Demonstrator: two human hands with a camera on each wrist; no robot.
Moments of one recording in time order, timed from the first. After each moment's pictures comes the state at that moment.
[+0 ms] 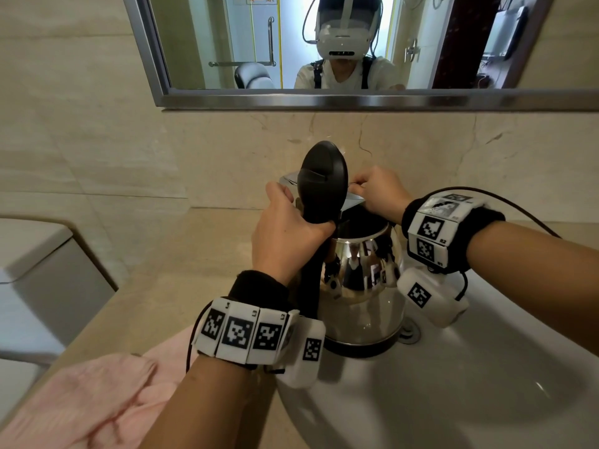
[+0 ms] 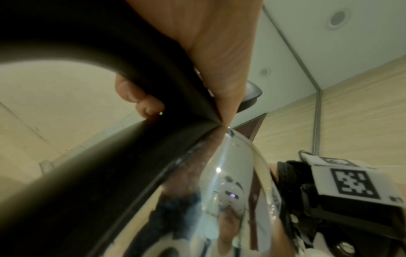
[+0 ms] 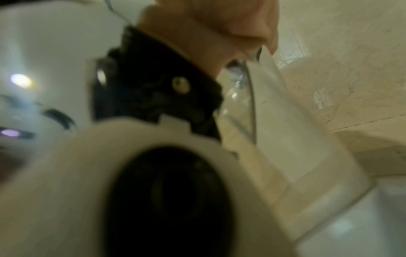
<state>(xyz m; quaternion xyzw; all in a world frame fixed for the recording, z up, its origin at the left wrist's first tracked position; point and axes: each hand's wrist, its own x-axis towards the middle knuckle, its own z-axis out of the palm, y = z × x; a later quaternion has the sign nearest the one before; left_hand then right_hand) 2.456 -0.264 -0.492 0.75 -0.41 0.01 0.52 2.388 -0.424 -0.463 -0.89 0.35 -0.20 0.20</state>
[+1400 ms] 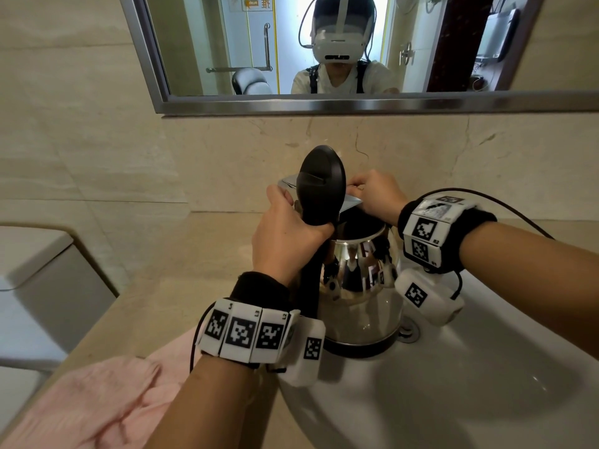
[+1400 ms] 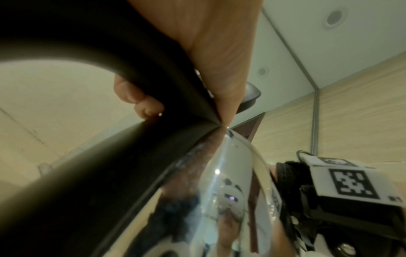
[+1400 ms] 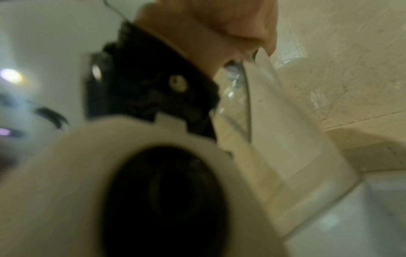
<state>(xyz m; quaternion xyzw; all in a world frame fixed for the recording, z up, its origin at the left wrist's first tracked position) 2.455 -0.263 -0.491 0.75 -0.42 0.01 0.51 2.386 -0.422 -0.464 -0.88 0.35 -0.21 0.23</state>
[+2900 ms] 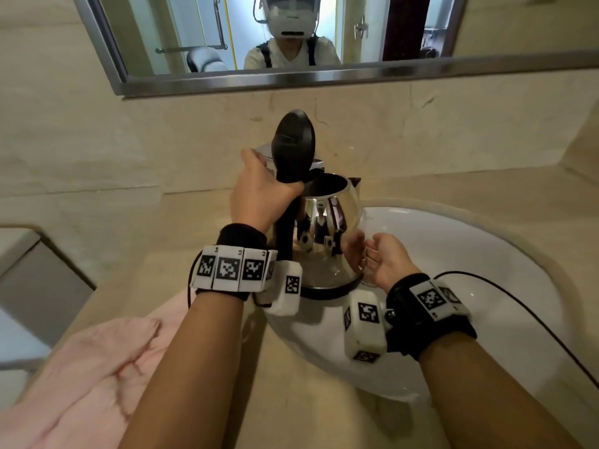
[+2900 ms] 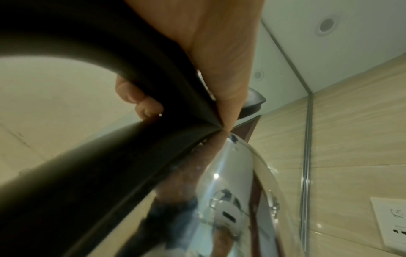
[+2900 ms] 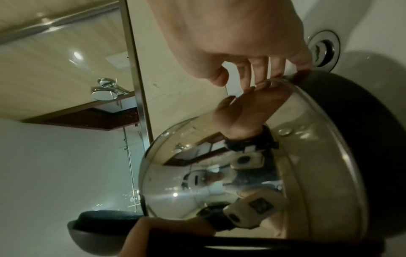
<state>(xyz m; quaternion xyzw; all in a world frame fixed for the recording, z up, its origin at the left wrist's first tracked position) 2.444 -0.253 -0.477 0.76 -0.43 0.00 0.50 2.287 -0.327 -0.549 -0.29 0.52 -0.33 0.73</state>
